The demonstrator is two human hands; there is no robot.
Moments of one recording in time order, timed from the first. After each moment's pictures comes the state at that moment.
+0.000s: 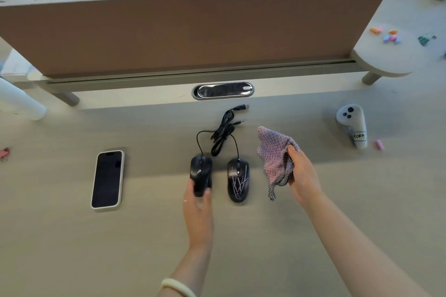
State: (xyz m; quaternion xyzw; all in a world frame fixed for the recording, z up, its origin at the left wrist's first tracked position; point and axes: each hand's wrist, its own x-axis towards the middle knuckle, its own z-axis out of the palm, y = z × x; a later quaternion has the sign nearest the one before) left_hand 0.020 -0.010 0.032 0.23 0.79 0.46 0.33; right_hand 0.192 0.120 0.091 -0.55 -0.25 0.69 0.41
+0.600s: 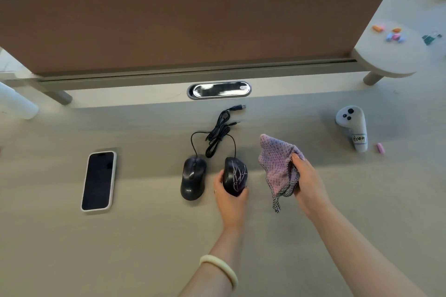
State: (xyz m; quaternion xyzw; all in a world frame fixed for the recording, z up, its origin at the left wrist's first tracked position) left_hand 0.090 0.045 0.015 0.20 0.76 0.49 0.37; right_hand 0.216 0.118 0.081 -0.55 -0.27 0.69 0.38
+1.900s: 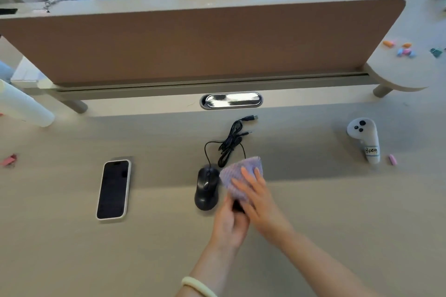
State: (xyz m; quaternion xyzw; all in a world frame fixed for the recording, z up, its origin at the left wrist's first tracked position) left_hand 0.044 0.036 0.047 -0.14 0.37 0.59 0.70; right_hand 0.139 0.070 0.037 -0.42 -0.78 0.41 0.20
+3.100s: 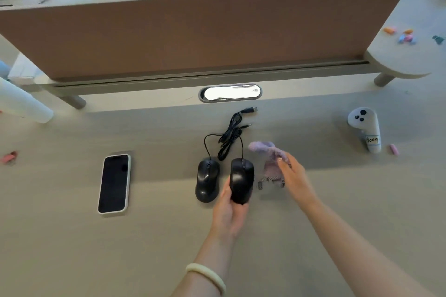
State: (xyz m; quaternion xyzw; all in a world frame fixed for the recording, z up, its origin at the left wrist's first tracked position) left_hand 0.045 0.036 0.027 -0.12 0.39 0.63 0.66; right_hand 0.174 0.117 0.062 -0.58 -0.52 0.55 0.30
